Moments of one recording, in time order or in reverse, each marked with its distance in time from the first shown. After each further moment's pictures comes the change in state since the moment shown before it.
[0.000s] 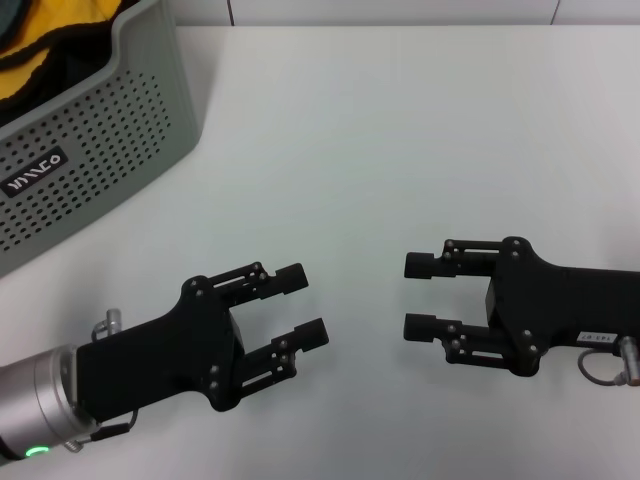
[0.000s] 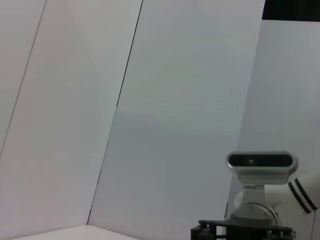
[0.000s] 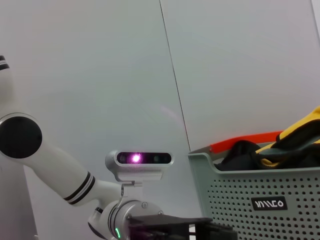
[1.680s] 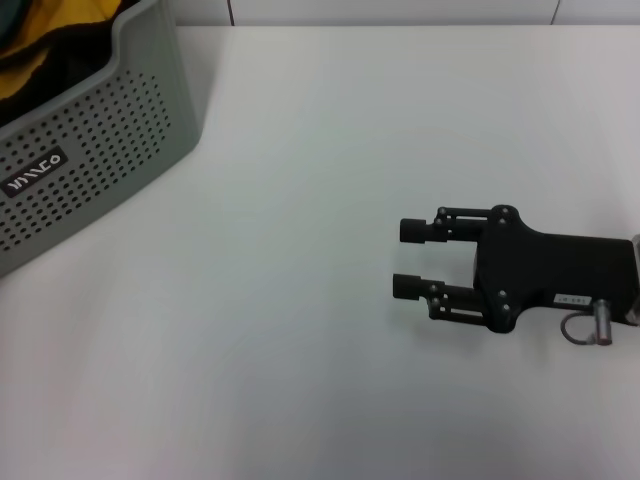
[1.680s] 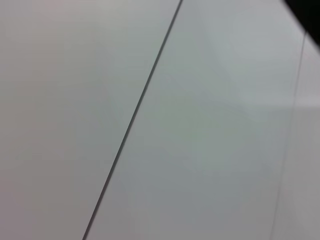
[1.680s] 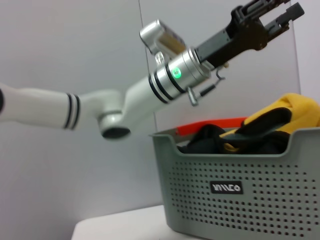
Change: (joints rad) left arm -0.073 0.004 -0.069 0.632 -0.540 -0.611 -0.600; right arm 0.039 -0.002 0.002 -0.009 0.000 0.126 -0.022
